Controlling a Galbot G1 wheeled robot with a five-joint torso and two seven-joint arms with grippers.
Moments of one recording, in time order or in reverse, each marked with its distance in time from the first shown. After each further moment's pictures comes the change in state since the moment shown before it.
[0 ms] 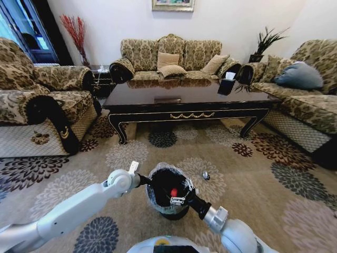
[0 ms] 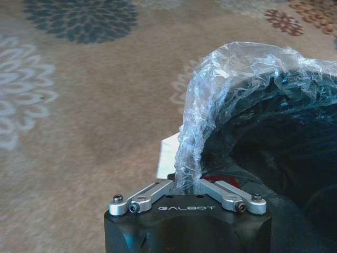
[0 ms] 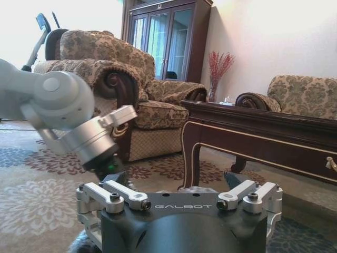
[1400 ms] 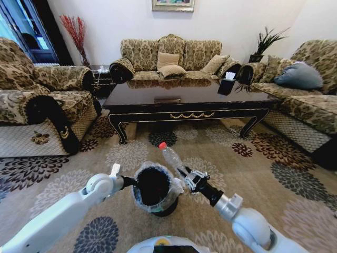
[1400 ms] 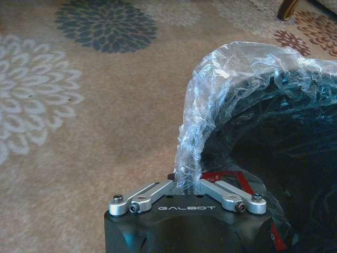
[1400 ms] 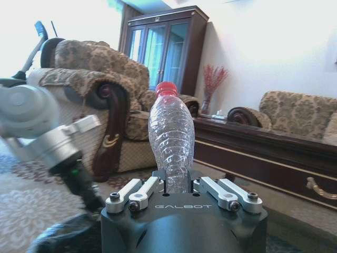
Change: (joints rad) left arm 0.151 0.055 -0.184 -0.043 0.049 0.000 0.091; right arm -0.006 -0.068 0.096 0.043 0.077 0.014 -0.008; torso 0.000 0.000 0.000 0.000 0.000
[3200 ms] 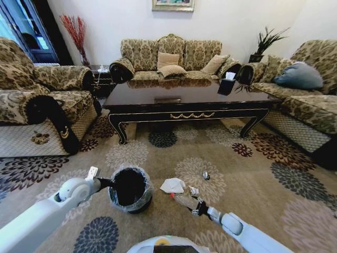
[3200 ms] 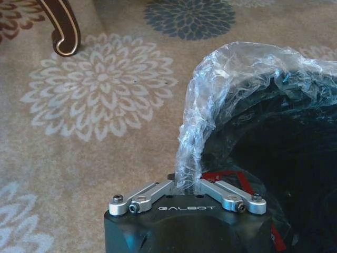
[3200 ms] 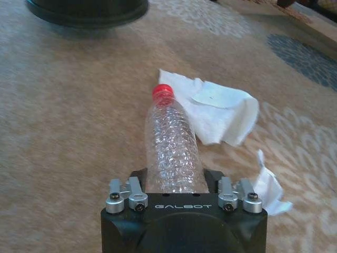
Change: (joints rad) left arm 0.383 0.110 -0.436 0.054 0.294 0.000 0.203; right arm 0.461 0.005 -0.508 -0.923 -0.240 0.023 -0.058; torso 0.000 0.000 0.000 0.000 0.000
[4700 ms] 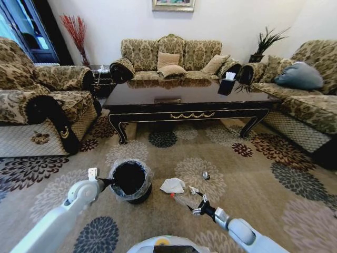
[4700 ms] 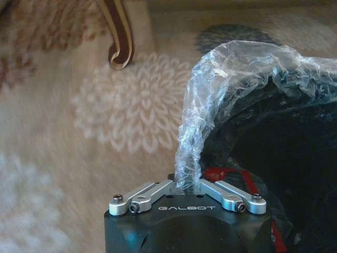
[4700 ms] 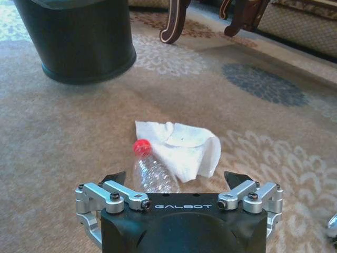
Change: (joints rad) left arm -0.005 -0.129 -0.085 0.005 -0.027 0.000 -0.184; right arm -0.237 -0.021 0.247 0.229 0.129 -0.006 0.024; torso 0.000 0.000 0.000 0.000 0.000
